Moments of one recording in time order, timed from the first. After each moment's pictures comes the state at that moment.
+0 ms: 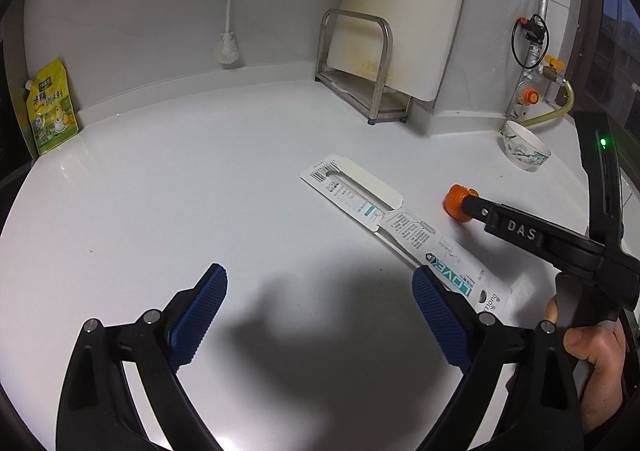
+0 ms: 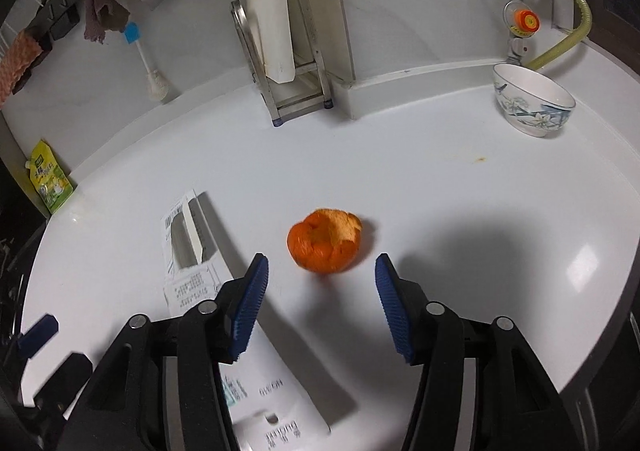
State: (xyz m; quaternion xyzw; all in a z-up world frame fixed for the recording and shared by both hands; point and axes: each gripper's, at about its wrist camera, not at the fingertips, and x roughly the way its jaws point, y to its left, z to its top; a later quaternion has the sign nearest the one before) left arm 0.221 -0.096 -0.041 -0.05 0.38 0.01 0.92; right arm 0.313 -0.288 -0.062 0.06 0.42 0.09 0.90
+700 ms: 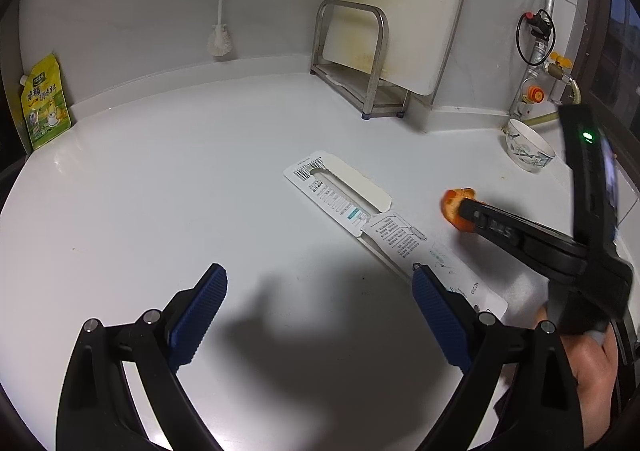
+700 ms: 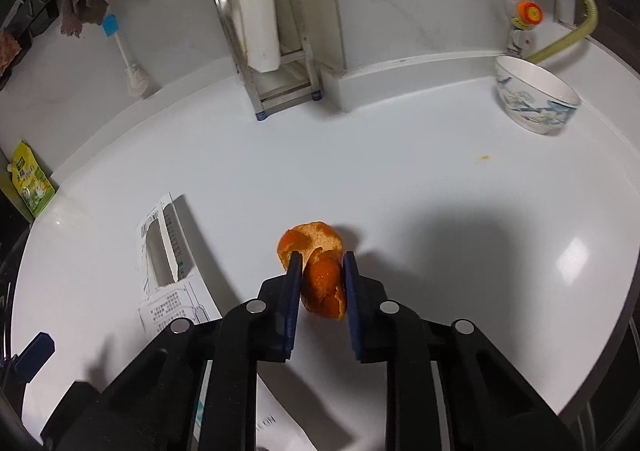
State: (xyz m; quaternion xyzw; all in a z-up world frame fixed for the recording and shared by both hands) left arm 0.237 -0.114 -0.047 -0.07 0.39 0.01 0.92; right arm 0.317 -0.298 -0.062 0.07 0.42 0.05 0.90
